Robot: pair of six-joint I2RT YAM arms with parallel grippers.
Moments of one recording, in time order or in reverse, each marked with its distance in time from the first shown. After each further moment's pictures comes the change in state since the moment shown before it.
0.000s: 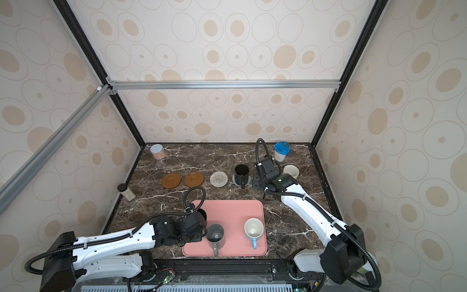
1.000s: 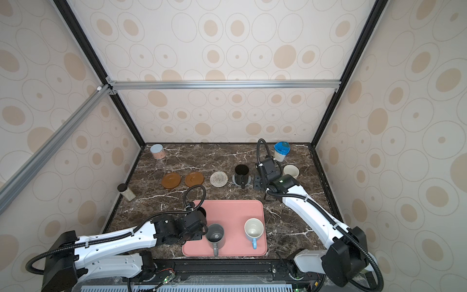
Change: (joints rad) left arm 0.016 0.011 0.026 -0.002 -0.025 0.028; right arm 0.000 -0.023 -0.006 -0.008 0.011 0.000
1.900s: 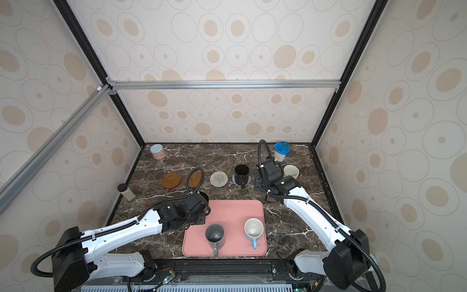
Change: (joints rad) left arm 0.178 0.112 0.147 0.057 -0.004 0.206; right arm 0.000 -0.026 -0.016 -0.012 0.008 0.004
